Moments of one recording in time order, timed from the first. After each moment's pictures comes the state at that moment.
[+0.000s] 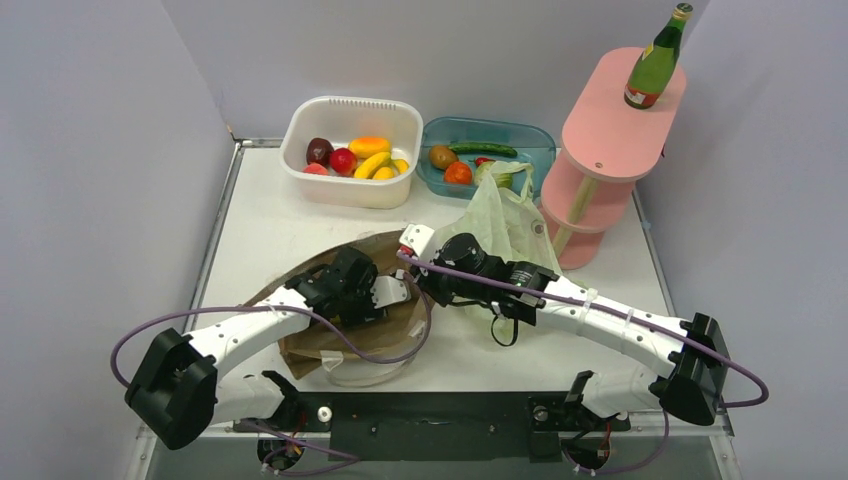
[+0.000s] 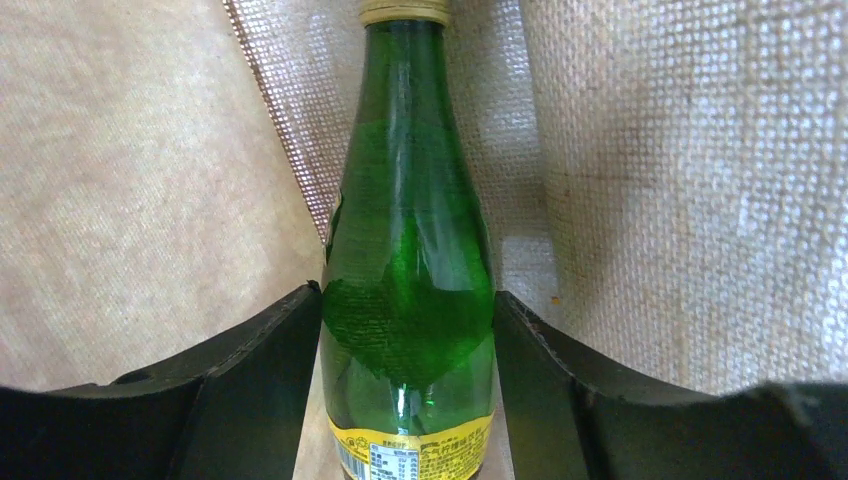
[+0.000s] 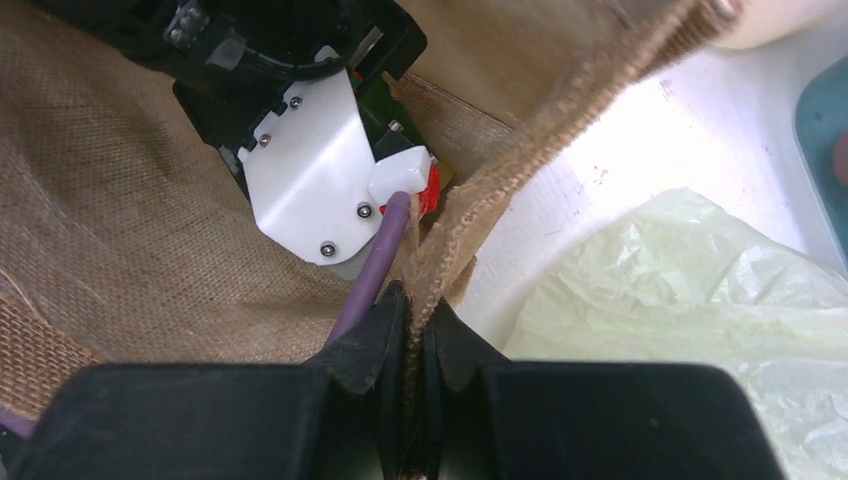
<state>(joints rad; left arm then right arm) -0.66 1.20 0.67 -0.50 -0.02 0.70 1.02 1.29 1.06 -0.36 -0.01 -0.10</state>
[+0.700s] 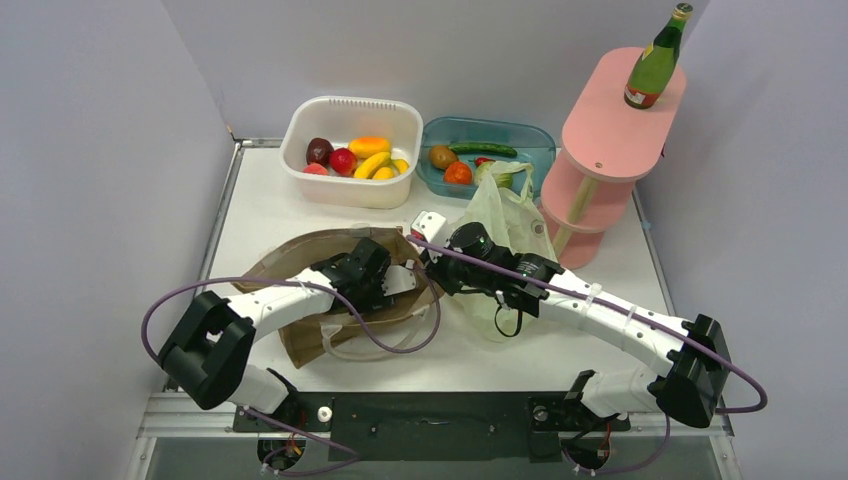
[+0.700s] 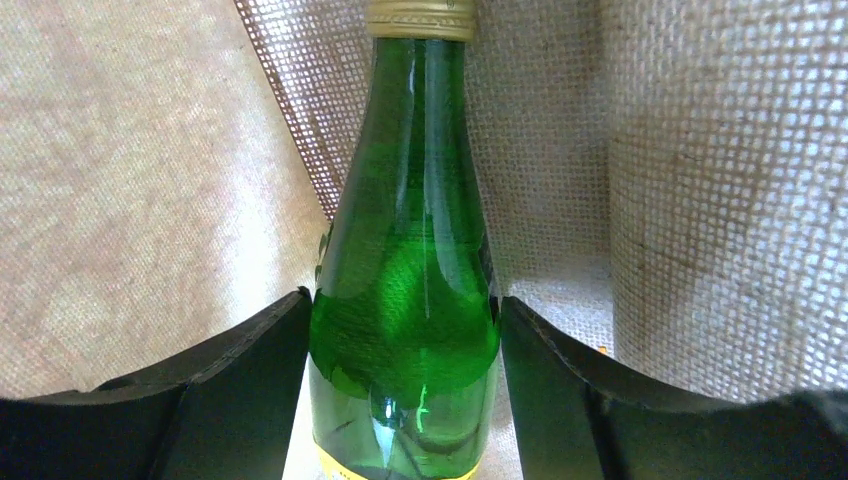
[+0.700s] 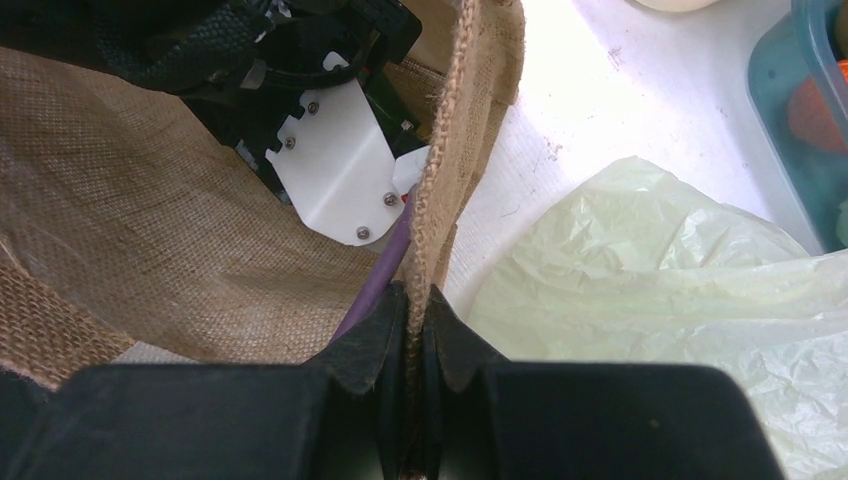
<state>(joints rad) -0.68 1.47 0.77 -0.41 -0.20 0.70 0.94 1.29 1.06 -0.37 -0.01 -0.08</state>
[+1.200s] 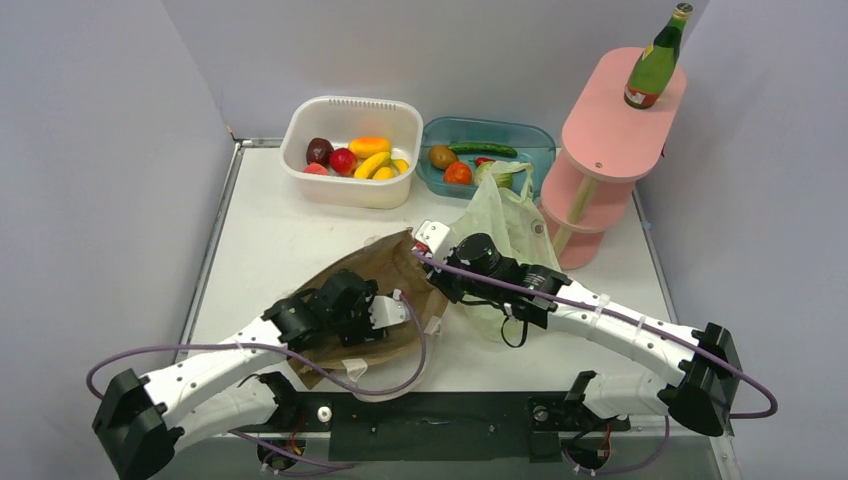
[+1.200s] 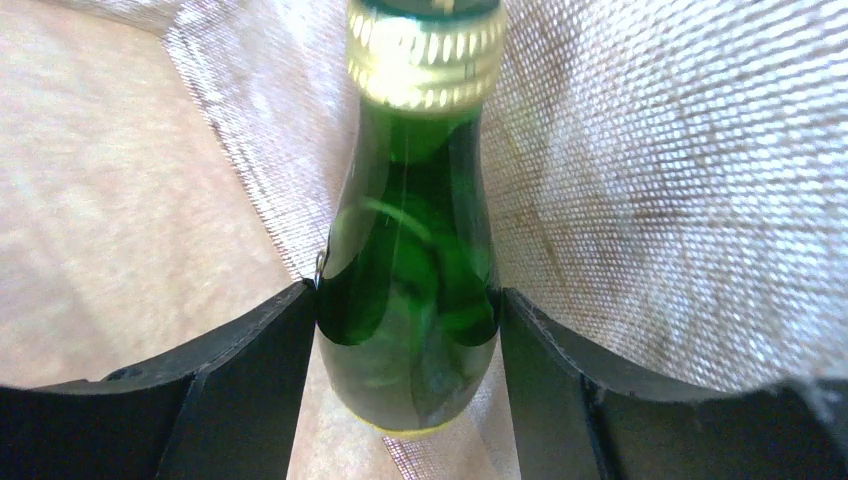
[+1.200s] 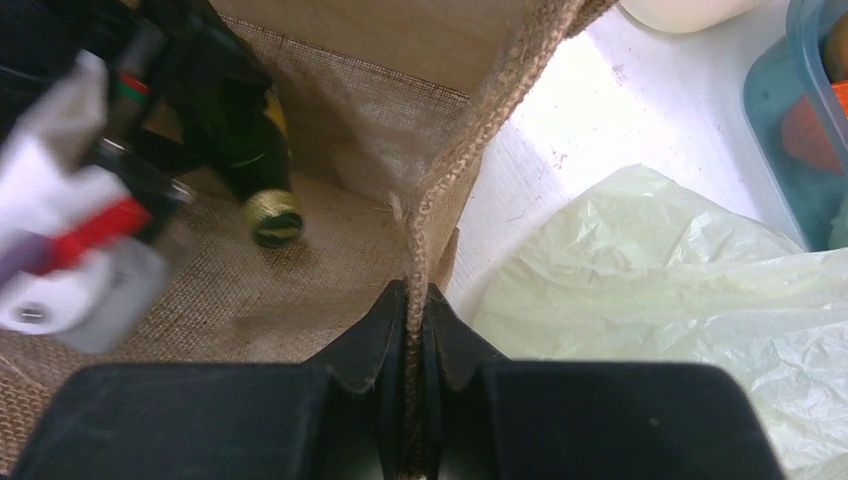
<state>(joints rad) -0.83 1.02 0.61 -0.54 -0.06 0.61 0.96 1.23 0.99 -0.32 0.00 -0.11</state>
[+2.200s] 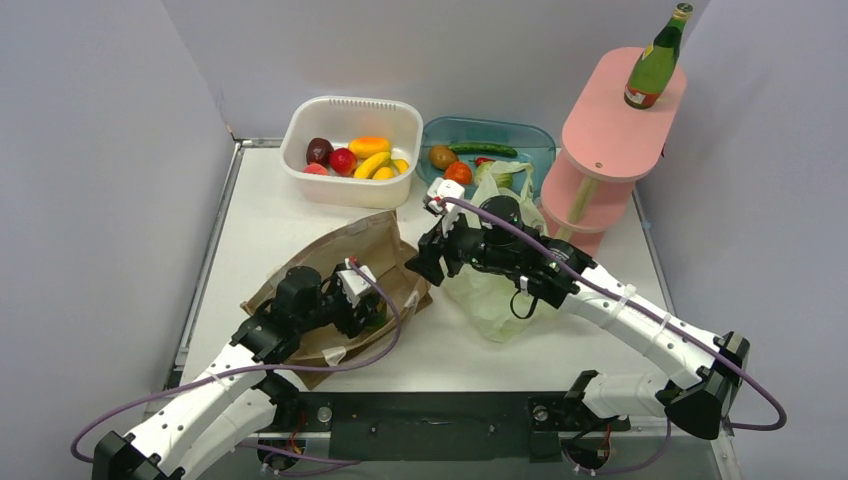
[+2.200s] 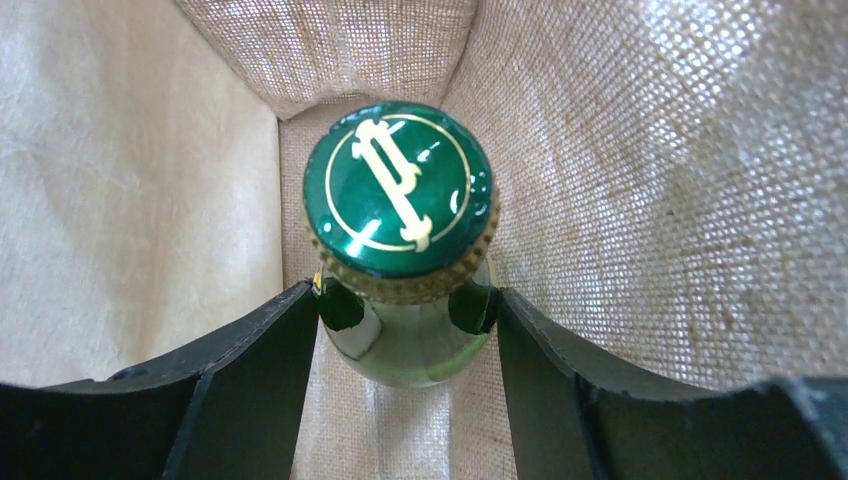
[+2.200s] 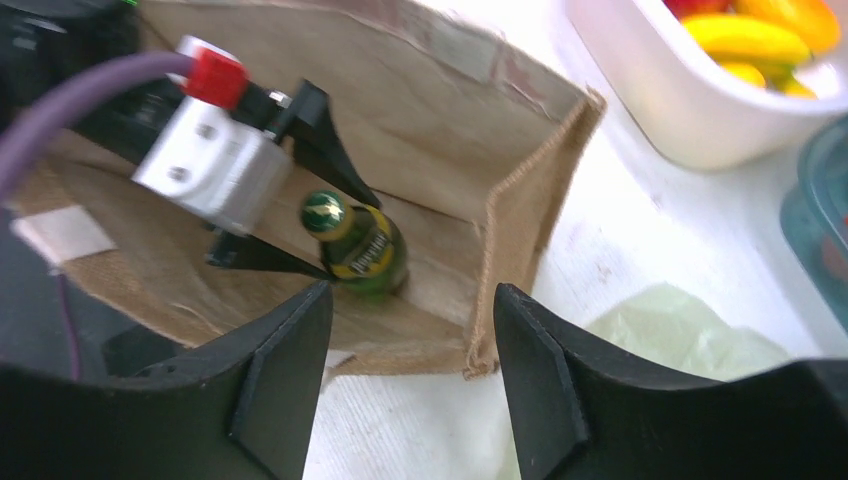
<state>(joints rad) -0.57 0.71 0.47 -0.28 0.30 0.24 0.88 1.23 1.19 -0.35 -0.21 0.01</state>
